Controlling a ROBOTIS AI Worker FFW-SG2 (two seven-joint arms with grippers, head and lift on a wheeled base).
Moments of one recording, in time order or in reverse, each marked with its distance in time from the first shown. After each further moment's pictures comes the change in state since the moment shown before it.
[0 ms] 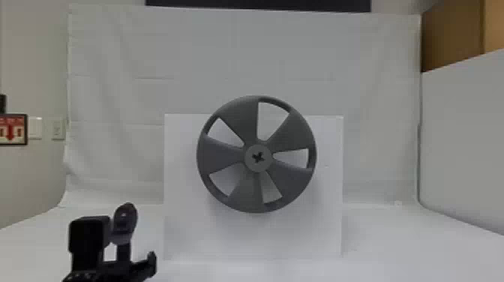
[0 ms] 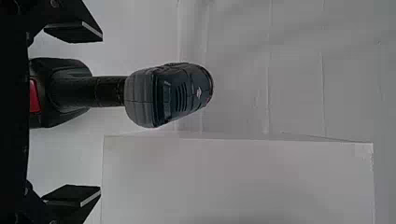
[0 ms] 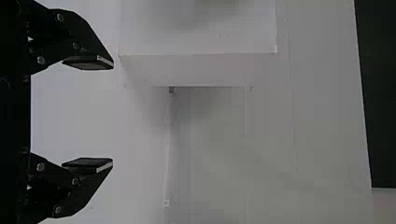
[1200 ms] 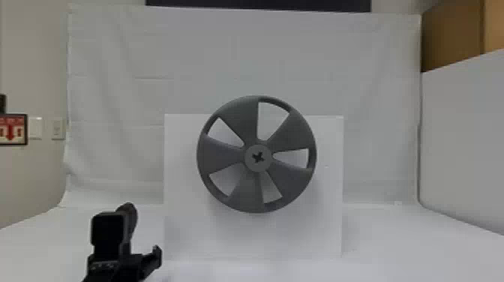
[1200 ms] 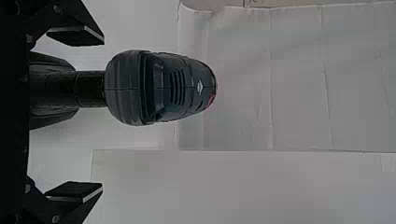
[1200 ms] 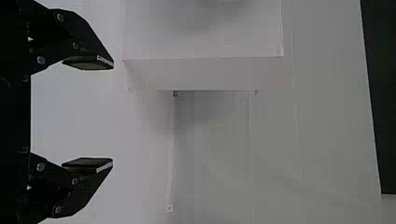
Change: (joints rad) left arm -0.091 -0.012 -0.054 0.161 -0.020 -0.071 0.117; right arm 0.002 -0.003 0.020 0.011 0.001 0.000 0.000
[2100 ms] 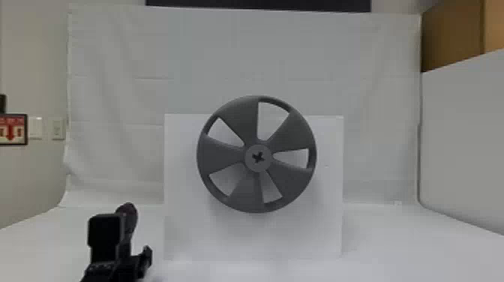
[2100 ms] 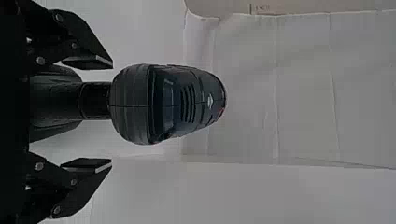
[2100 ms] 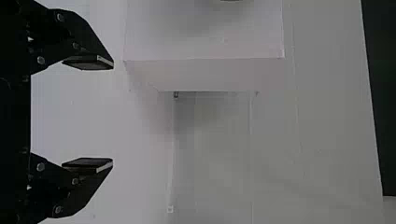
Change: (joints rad) left arm -0.009 -0.002 0.017 0.030 0.014 -0.001 0.014; right arm 0.000 -0.001 0.004 0.001 -0.002 0.000 0.000
